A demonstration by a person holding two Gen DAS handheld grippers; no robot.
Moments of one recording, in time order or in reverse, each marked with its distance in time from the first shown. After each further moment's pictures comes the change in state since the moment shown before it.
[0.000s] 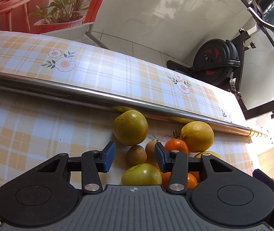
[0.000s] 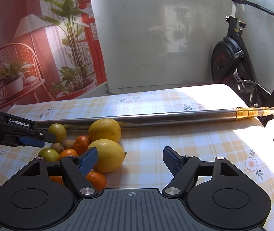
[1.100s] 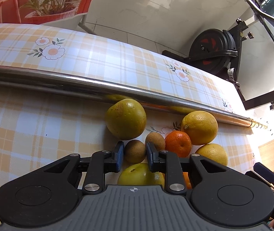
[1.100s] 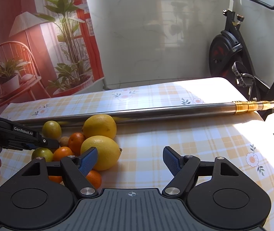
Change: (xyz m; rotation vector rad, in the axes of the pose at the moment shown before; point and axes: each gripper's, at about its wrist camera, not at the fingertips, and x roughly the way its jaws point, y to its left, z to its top) left arm 0.028 -0.006 -0.002 0.018 0.053 -0.035; right arm 0.010 -0.004 0.000 0.014 0.025 -0.009
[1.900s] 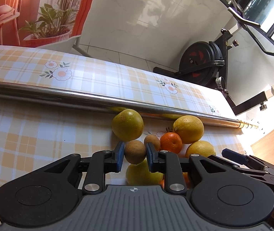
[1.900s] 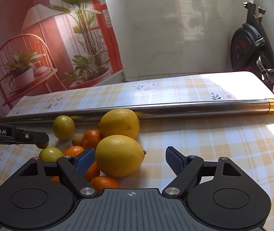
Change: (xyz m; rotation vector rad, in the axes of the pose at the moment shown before) left arm -0.053 0.007 -0.018 0.082 -0.134 -0.026; right arm 0.045 0.013 0.003 -0.022 0.053 0.128
